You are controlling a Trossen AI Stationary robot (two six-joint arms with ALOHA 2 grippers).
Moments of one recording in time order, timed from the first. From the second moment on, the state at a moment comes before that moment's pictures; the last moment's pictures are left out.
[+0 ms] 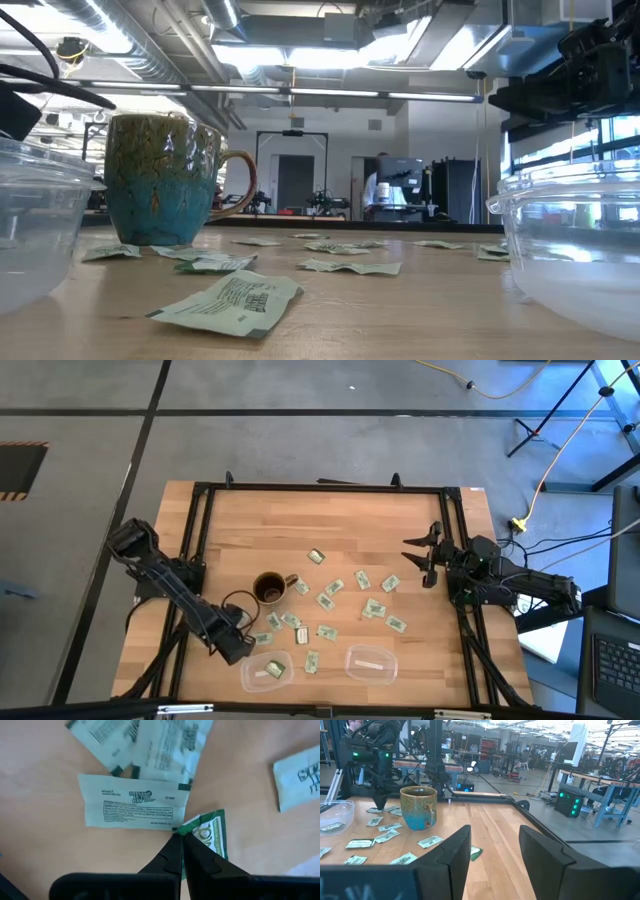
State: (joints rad) left arm -0.78 1.56 0.77 -0.67 0.03 -2.01; right arm -0.27 0.00 0.01 0.05 -0.07 -0.12
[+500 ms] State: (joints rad) left arm -0.79 1.37 0.77 -0.71 -0.03 -1.97; right arm -0.27 0.00 0.01 0.04 -0.07 -0.12
